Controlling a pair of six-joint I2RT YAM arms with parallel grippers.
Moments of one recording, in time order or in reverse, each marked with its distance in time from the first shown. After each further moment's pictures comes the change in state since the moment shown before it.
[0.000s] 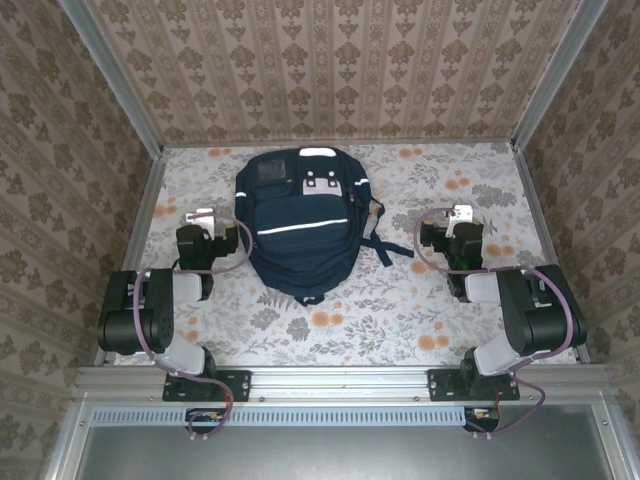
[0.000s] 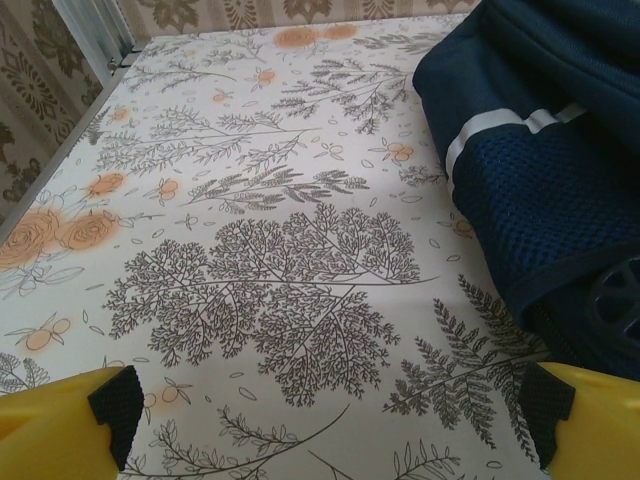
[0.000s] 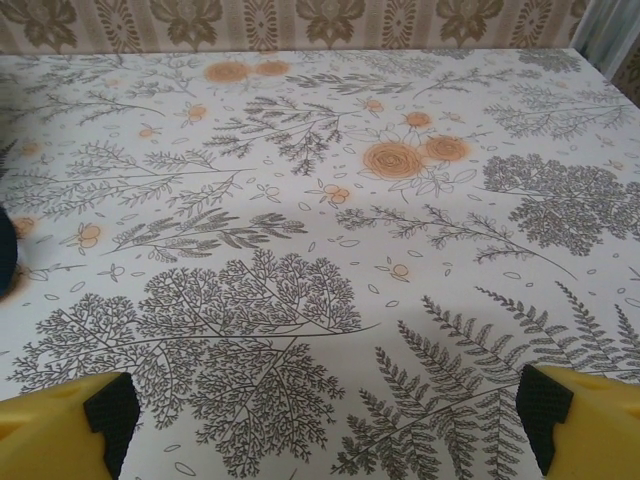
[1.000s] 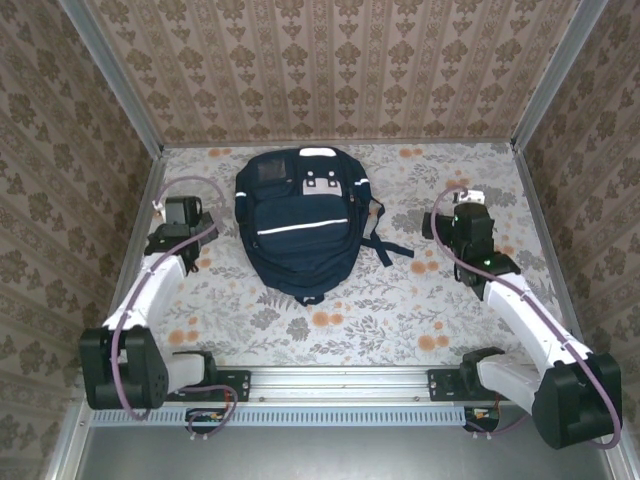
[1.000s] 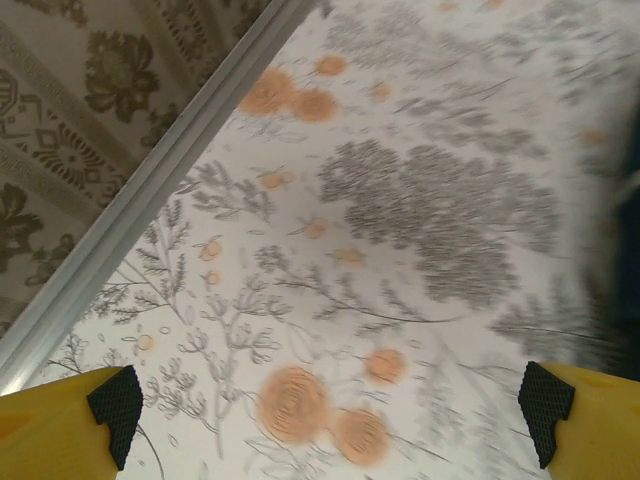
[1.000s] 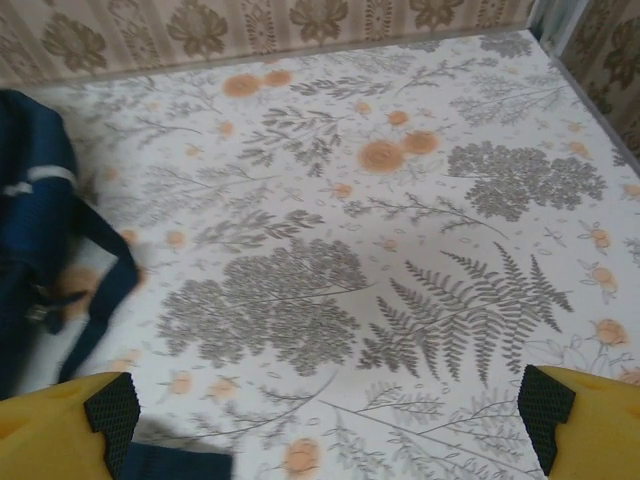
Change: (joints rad) left arm -0.025 -0.291 0.357 -1.040 -0.353 -0.359; right arm 0.130 -0.476 0.239 -0.881 0.144 0.157
